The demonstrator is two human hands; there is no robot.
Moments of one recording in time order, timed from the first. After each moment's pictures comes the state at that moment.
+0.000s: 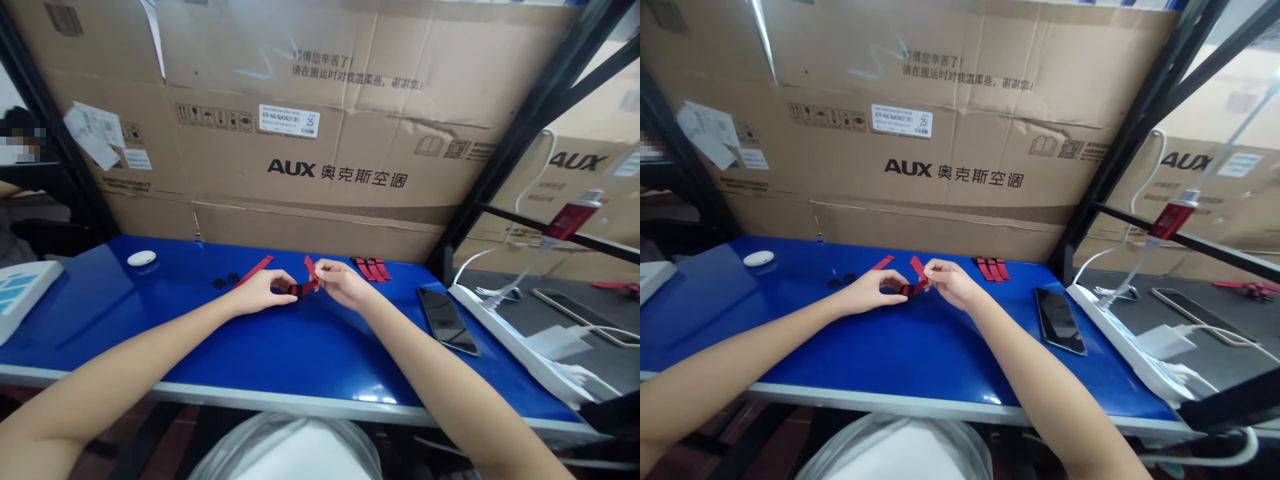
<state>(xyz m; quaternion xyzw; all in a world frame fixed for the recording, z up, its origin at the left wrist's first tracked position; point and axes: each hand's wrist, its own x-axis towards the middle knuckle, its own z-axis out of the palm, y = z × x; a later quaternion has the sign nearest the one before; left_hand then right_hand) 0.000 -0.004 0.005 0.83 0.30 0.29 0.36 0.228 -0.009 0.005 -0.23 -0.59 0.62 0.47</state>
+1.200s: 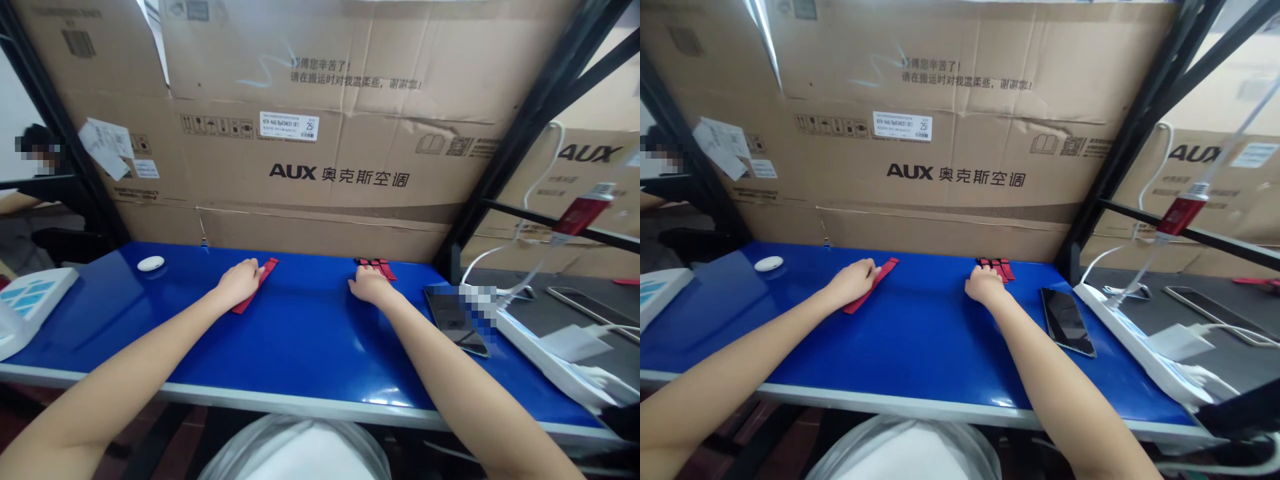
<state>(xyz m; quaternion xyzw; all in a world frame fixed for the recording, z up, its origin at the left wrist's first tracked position) -0.041 0.026 0.011 0.78 0.61 0.14 -0.02 0.283 0.021 -0.007 -0.74 -0.65 0.04 0.14</state>
